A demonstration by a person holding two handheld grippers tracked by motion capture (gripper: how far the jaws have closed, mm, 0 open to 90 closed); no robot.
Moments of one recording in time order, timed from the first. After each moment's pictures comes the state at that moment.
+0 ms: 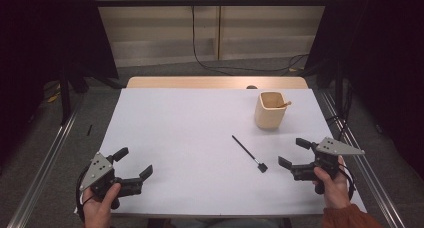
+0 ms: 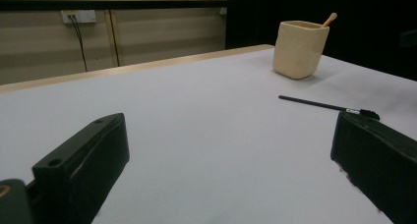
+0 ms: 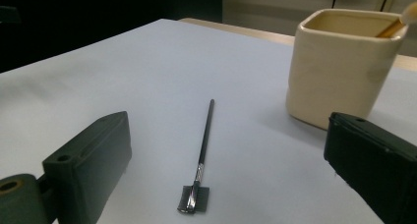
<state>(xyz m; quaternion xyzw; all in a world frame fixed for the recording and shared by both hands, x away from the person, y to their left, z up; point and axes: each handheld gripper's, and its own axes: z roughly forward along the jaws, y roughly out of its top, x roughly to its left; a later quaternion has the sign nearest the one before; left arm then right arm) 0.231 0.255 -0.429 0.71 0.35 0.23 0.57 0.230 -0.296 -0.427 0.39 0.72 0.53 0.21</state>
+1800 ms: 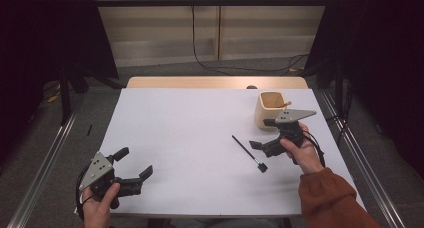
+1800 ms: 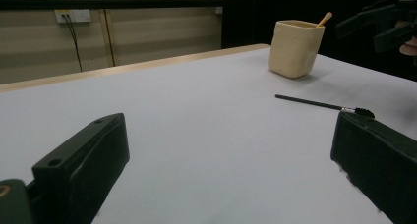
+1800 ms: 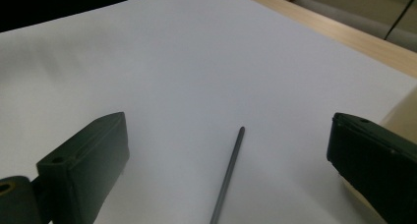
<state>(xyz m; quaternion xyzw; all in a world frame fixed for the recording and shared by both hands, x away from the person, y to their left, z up) 0.231 0.256 -0.429 0.71 0.34 0.23 0.57 0.314 -0.234 -0.405 0.31 0.81 0.47 0.13</state>
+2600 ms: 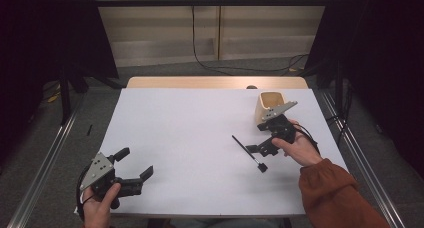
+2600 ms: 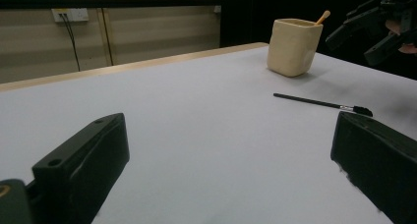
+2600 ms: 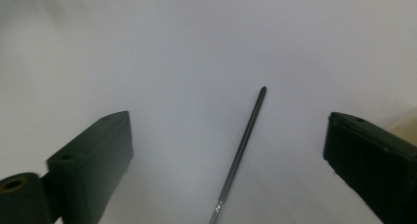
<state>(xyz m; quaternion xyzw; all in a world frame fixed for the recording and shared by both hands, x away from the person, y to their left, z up) 0.231 0.255 -0.429 0.71 0.34 0.23 0.57 0.332 -0.216 -0.401 0.30 0.88 0.37 0.07</state>
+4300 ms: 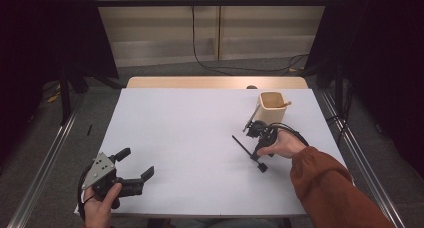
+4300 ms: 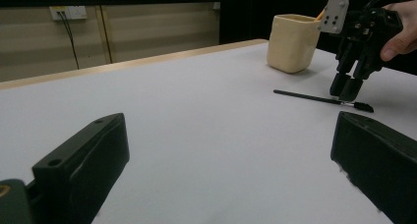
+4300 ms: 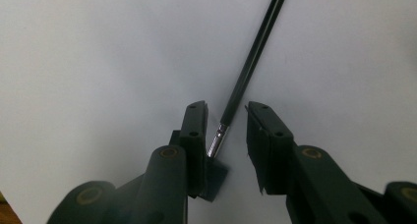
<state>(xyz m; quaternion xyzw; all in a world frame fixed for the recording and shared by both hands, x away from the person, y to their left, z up) 0.232 0.253 -0.431 0.72 0.34 0.22 0.56 0.363 -0.183 -0.442 0.32 0.94 0.09 -0.06</state>
